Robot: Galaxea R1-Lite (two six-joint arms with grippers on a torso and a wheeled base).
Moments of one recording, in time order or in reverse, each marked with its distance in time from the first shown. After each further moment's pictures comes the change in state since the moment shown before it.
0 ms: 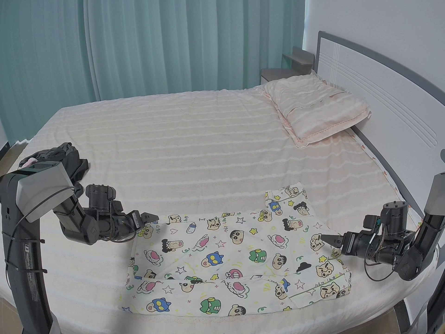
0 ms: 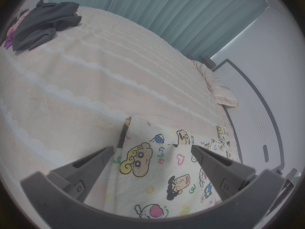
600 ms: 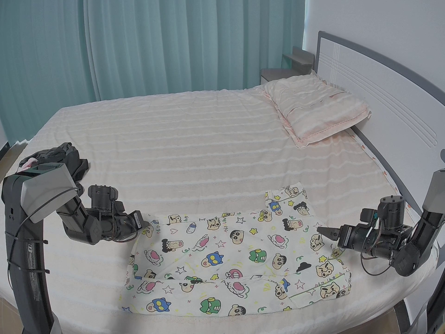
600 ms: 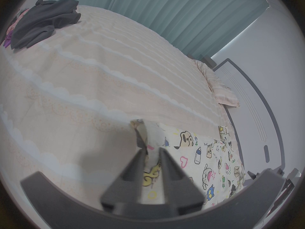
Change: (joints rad) left arm -0.004 0.031 -0.031 0.000 0.004 -0.005; right arm 0.016 0.003 -0.058 0.011 -0.007 0.013
